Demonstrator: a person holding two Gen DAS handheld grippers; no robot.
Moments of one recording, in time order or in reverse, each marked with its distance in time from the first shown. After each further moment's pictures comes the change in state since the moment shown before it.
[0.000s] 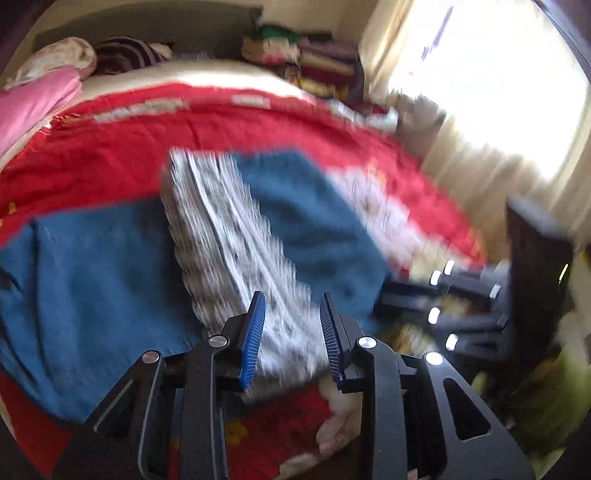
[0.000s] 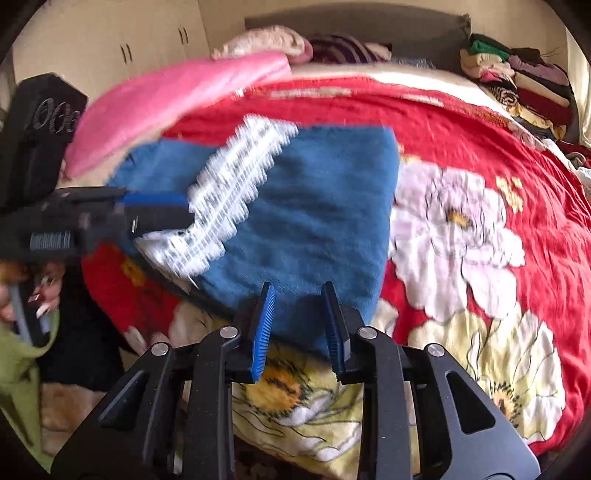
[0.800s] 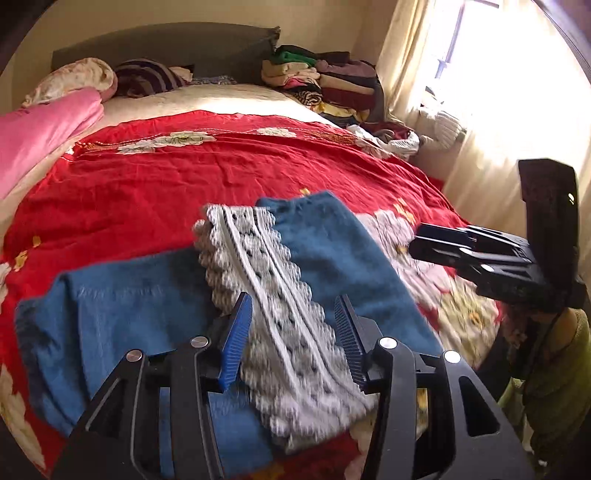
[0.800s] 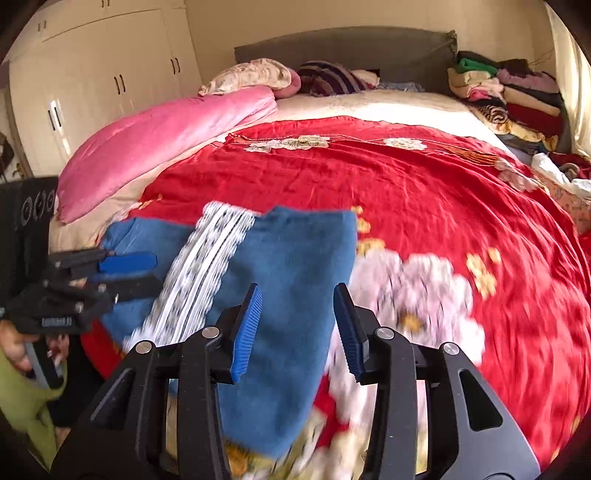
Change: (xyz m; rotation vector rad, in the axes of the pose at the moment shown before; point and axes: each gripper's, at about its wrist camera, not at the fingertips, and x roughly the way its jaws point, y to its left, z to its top) left arm -0.018 0.014 0.041 -0.044 -0.131 0.060; right arm -0.005 -0.046 0.083 0.035 -0.119 0.015
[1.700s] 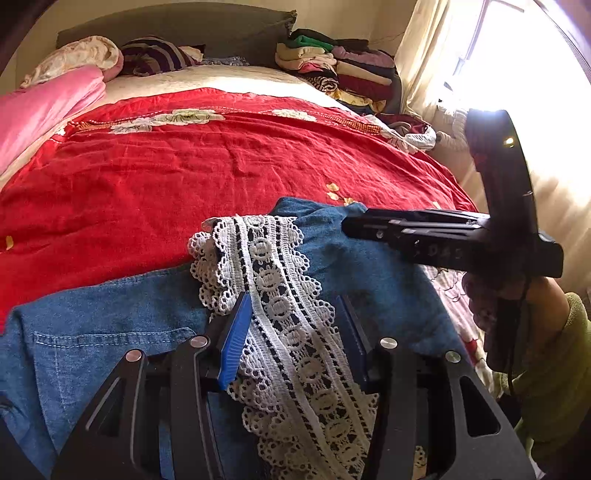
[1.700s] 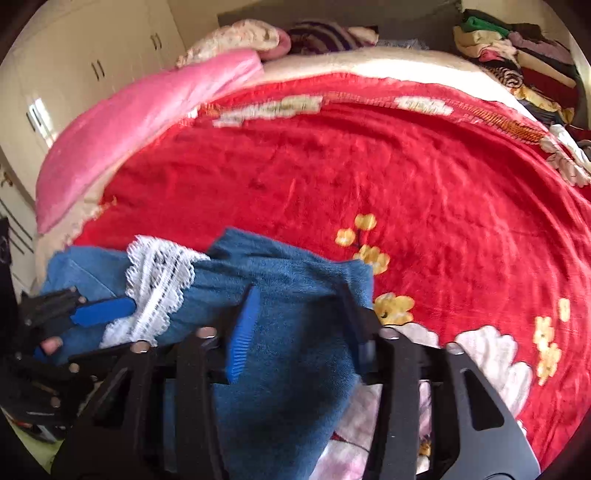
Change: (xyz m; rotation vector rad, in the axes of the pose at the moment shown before) left arm 0.059 0.019 0.021 -0.045 0.060 0.022; right arm 0.099 -0.023 0.041 0.066 0.138 0.013
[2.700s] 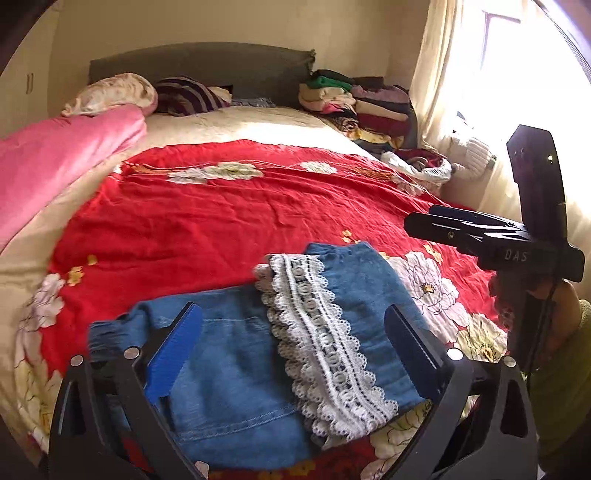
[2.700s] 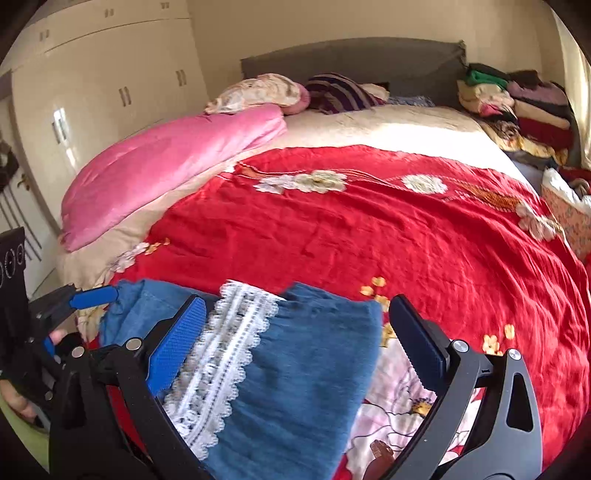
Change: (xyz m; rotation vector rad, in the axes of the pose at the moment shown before) left arm -0.109 0.000 -0.006 -0.011 -0.149 0.120; right arm -0.096 0.047 0.013 -0.080 -0.185 0.021
